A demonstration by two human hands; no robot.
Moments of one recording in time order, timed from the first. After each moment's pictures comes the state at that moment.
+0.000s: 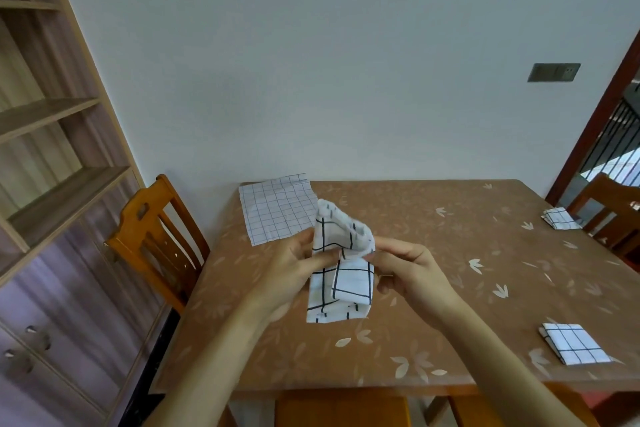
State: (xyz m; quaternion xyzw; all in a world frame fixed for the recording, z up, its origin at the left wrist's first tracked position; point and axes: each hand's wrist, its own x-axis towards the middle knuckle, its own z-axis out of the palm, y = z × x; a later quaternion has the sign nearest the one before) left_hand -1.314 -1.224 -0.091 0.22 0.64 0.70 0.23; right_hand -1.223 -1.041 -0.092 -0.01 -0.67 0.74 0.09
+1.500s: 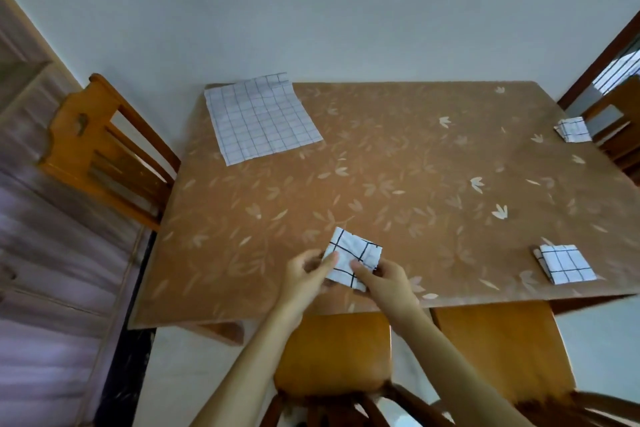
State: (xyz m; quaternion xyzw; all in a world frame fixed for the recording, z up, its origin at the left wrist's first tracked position) left_hand -1.336 -1.177 -0.296 -0.02 0.68 0.67 0.30; right_hand -1.262 -1.035 -0.295 -0.34 -0.67 0.66 0.01
